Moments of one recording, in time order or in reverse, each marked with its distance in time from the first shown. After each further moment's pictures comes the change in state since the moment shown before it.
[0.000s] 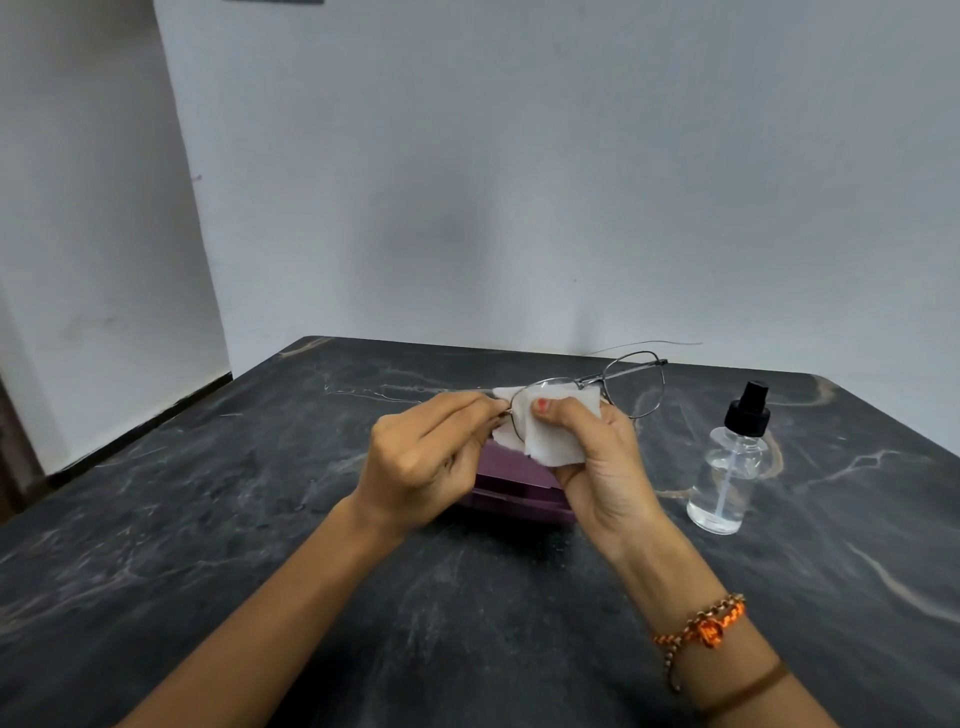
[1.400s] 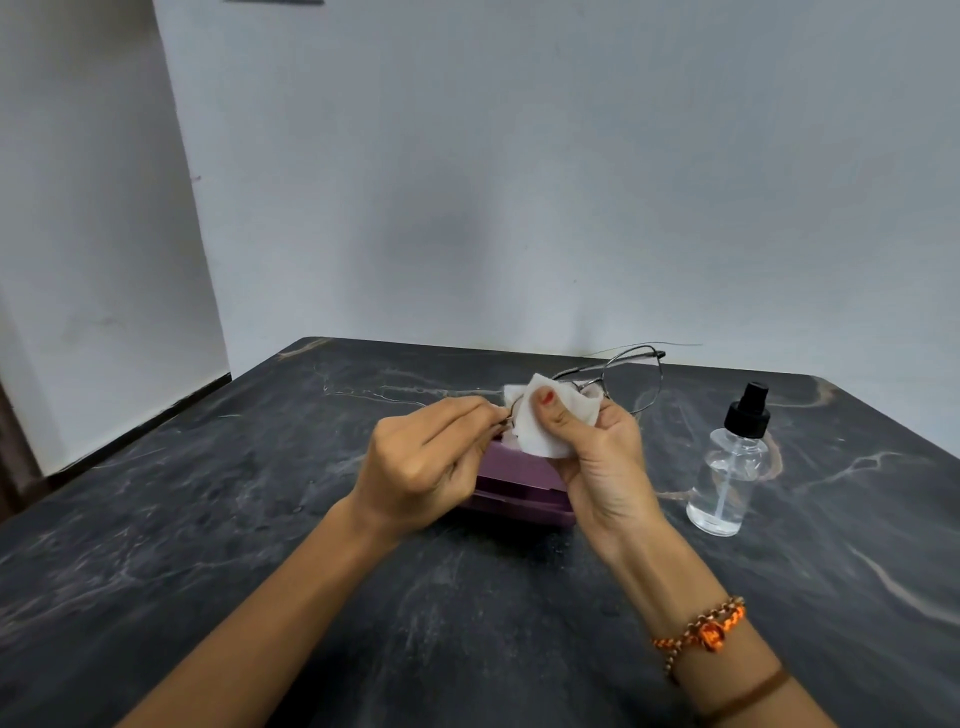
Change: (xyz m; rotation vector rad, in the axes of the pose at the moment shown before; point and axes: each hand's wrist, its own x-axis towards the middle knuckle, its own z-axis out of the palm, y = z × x) left_hand -0.001 -0.003 0.000 0.009 -0.015 0.052; right_hand -0.001 0.001 0.001 0.045 -0.035 -0.068
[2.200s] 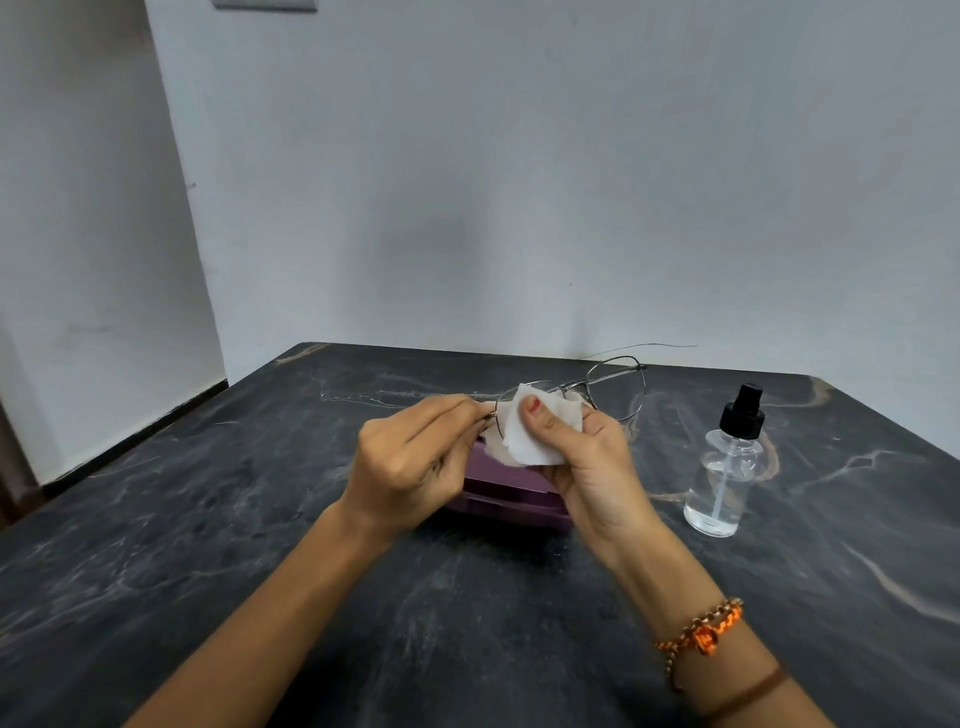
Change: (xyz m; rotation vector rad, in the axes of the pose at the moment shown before) left_hand 0.001 -0.002 -0.003 0.032 -0.005 -0.065; right_hand 0.001 0.003 -0.004 -0.088 -0.097 0.036
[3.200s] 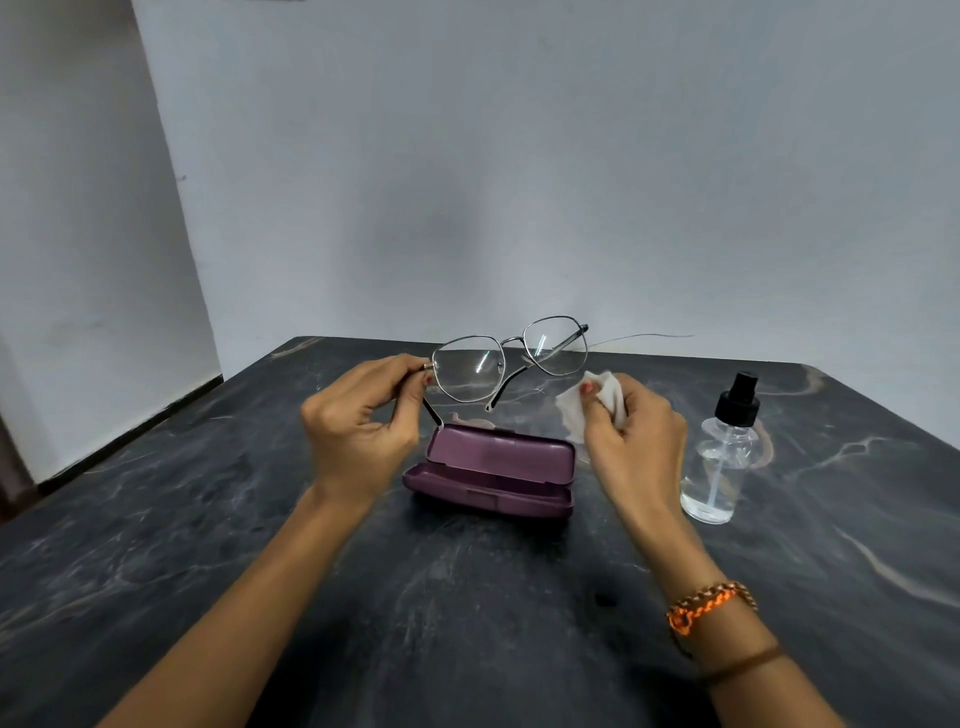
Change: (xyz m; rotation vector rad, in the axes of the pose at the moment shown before) left_hand 0.001 -0.017 -0.005 -0.066 0.157 -0.342; right_hand 0.009 -0.003 -0.030 -1.088 0.548 -0.445
